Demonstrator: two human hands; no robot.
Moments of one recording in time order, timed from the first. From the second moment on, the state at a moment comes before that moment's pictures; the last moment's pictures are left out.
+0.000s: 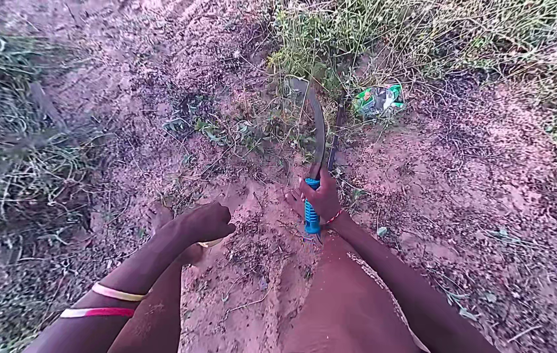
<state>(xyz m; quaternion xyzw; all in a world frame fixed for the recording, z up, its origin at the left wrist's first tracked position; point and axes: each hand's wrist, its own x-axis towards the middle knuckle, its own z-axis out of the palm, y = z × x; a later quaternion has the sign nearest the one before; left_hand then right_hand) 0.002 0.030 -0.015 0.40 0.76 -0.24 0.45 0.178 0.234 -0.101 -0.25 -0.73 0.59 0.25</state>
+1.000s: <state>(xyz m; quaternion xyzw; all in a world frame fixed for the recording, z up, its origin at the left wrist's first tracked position) -0.008 -0.016 -0.018 0.36 0.78 -0.25 0.45 0.261 0.267 -0.092 -0.48 -0.74 0.46 -0.09</state>
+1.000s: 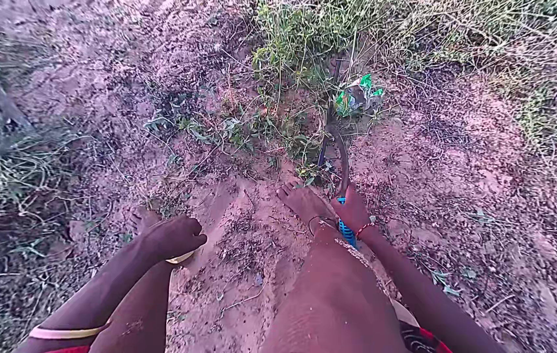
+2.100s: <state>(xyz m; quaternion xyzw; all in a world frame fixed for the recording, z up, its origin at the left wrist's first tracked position) -0.012 -0.009 -0.014 0.36 0.78 -0.26 0.44 0.268 0.259 -0.127 -0.52 -0.74 0.42 -0.07</state>
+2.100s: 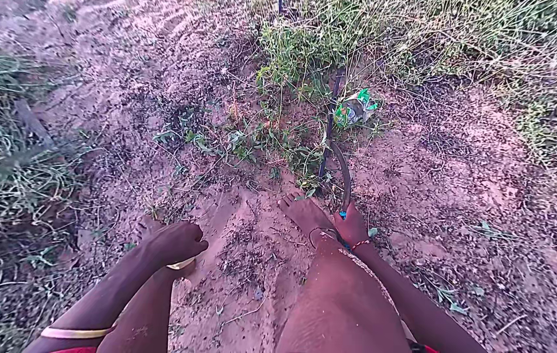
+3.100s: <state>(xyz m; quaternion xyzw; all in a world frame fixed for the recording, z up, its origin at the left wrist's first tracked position) -0.005 -0.011 -0.020 0.35 0.76 -0.28 0.47 0.282 0.252 -0.102 -0.36 -0.87 0.33 0.05</state>
